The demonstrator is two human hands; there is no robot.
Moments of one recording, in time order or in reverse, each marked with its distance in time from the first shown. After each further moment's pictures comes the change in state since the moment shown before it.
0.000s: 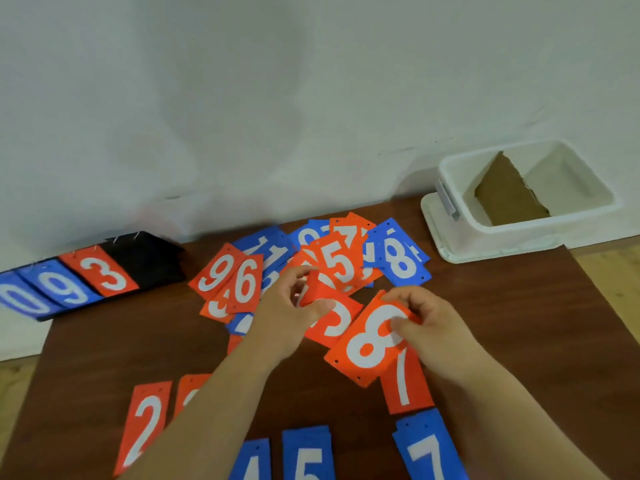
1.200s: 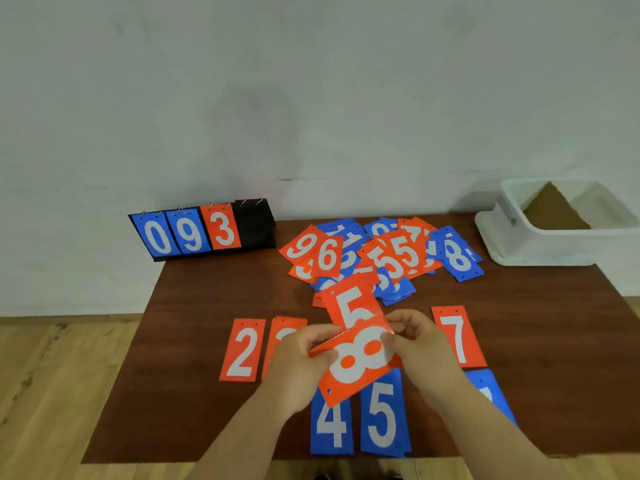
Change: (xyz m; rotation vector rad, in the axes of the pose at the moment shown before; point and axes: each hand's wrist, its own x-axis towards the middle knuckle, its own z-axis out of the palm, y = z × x) left_hand -0.214 -0.095 -0.116 -0.128 0.023 -0.080; right_hand -0.134 -0.025 0.194 0.060 0.089 0.088
